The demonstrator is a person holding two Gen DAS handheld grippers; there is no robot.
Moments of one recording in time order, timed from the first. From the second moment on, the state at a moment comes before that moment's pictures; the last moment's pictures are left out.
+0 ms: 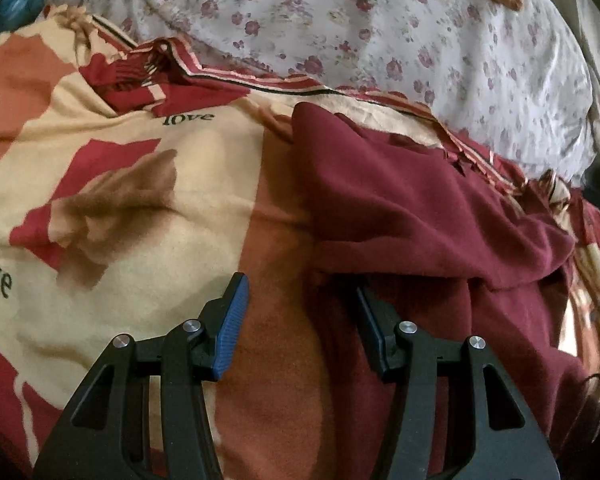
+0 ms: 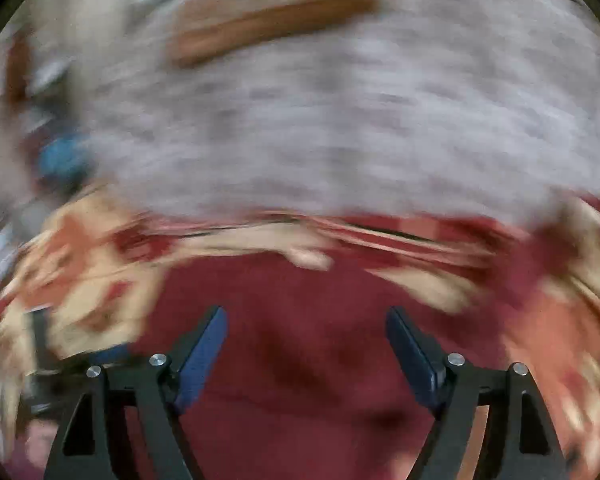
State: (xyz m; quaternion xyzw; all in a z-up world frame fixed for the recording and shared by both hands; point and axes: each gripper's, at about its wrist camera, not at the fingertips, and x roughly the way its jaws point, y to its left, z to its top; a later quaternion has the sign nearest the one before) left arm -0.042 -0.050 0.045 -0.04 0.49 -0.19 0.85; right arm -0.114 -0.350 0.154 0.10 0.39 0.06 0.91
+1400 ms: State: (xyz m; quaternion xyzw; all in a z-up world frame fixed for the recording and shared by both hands) left arm -0.018 -0.034 0.063 -0.14 0.45 -0.23 0.85; right arm -0.103 -0.356 0.109 0.10 0.48 0.09 0.87
